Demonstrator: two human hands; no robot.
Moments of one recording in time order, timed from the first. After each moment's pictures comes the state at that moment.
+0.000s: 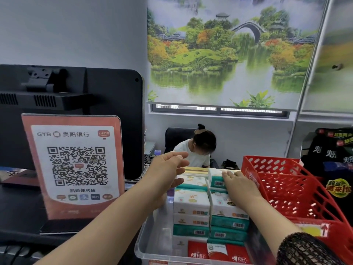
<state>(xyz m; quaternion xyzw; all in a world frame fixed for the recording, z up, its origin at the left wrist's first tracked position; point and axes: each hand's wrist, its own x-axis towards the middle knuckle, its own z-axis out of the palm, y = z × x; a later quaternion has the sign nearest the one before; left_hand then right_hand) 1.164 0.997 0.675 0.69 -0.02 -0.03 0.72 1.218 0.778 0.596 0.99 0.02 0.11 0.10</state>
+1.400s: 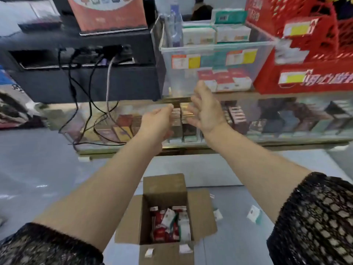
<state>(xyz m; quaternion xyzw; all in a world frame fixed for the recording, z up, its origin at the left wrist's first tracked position) 0.963 1.081 0.436 0.71 0.13 -0.09 0.69 0.942 0.973 0.458 0.66 -0.10 0.06 -0.74</state>
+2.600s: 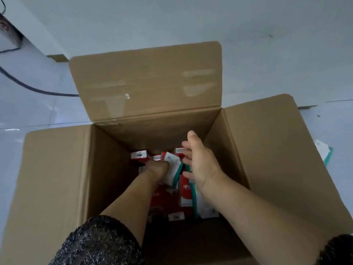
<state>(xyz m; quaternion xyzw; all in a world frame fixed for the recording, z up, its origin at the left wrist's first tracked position) 1.001 1.168 -0.309 0.76 0.35 -0.33 0.44 0.961 1.058 -0.178 0.61 -0.37 -0.21 -0.66</state>
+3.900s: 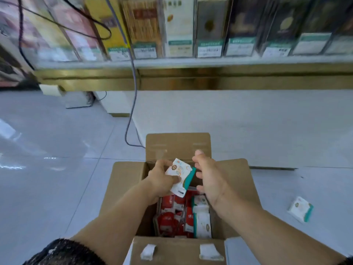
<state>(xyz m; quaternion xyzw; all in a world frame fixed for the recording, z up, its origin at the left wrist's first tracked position) 0.943 1.179 -0.009 0.76 0.19 -0.25 0.56 0.902 1.048 0.050 0.71 -0.22 -0.14 -0.66</state>
